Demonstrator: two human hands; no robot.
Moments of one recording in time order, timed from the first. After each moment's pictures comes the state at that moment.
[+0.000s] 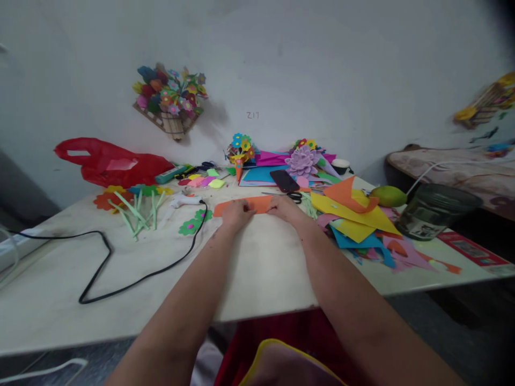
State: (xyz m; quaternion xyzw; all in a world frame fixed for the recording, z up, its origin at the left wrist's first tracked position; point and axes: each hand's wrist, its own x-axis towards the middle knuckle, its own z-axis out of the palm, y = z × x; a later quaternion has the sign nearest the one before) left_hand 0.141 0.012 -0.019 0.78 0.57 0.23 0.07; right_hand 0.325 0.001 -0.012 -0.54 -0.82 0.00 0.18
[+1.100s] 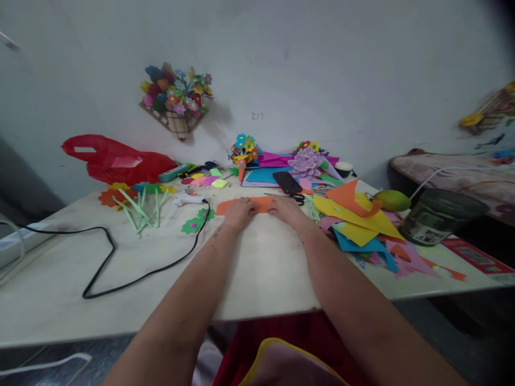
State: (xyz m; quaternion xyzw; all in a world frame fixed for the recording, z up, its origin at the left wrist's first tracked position) left_hand 0.137 0.013 -0.016 0.88 0.44 0.18 -0.07; right_hand 0.313 -0.012 -0.001 -0.58 -0.80 -0.09 0.07
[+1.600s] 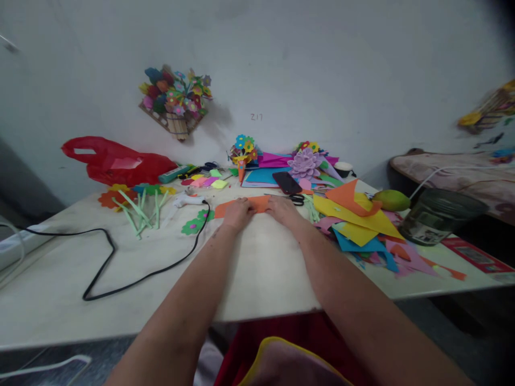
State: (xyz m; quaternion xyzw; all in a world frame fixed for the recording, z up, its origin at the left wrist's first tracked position) left_hand 0.135 0.019 -0.022 0.86 0.47 0.21 -0.04; right_hand 0.306 -0.004 -0.010 -0.57 -0.81 -0.11 0.09
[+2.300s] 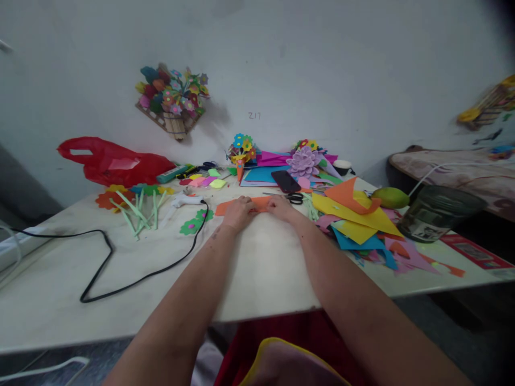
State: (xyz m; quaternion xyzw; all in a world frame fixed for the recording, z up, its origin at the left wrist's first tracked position) left_hand 0.137 0.015 -0.019 0.89 0.40 0.21 -0.05; right_hand 0.315 0.017 -0.028 -0.64 -0.74 0.00 0.18
